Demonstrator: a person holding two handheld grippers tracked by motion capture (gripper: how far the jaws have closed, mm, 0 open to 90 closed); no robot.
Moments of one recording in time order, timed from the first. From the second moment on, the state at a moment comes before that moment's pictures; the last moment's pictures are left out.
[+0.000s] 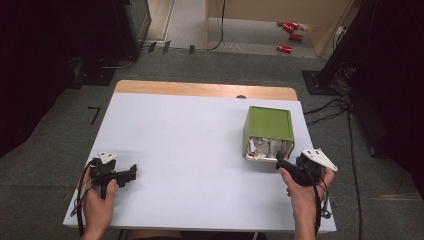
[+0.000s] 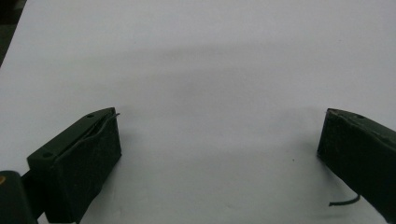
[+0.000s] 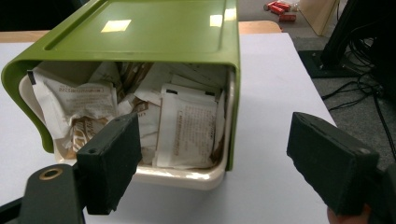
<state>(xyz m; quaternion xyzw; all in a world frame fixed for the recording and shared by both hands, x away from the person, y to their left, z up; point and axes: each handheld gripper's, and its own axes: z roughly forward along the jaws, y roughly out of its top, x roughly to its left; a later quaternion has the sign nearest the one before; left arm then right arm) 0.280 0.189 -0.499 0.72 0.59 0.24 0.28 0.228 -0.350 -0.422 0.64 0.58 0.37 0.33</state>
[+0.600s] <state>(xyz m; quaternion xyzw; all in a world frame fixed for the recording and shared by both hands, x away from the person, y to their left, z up) 0.280 0.189 -0.499 0.72 0.59 0.24 0.28 0.255 -0.354 -0.435 0.68 0.55 0.35 0.34</state>
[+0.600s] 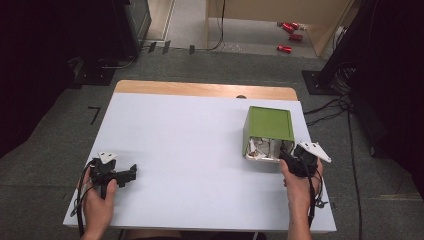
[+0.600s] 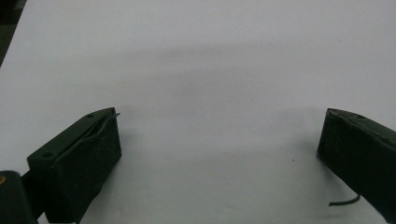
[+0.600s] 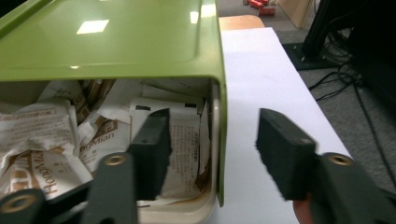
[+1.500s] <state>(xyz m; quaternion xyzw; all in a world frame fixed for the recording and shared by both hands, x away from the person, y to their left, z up) 0.280 0.189 -0.499 0.72 0.59 0.24 0.28 0.273 -0.360 -0.481 0.68 0.56 0.35 0.32</state>
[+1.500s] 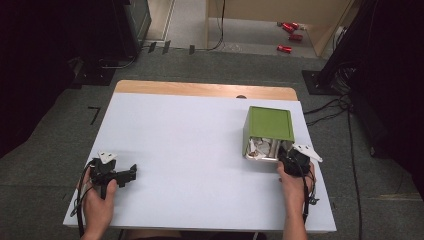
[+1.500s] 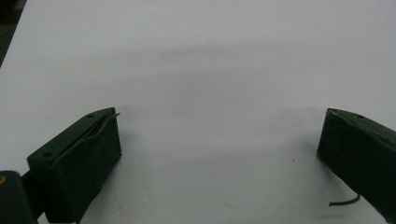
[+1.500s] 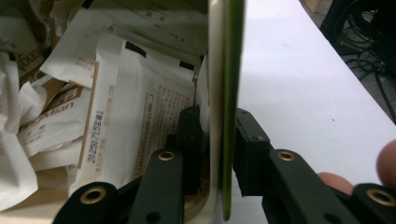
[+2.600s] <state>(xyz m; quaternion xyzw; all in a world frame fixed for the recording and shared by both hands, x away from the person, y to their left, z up) 0.279 0.189 -0.499 0.72 0.59 0.24 0.28 0.245 -0.357 -0.478 0.69 0.57 0.34 0.28</state>
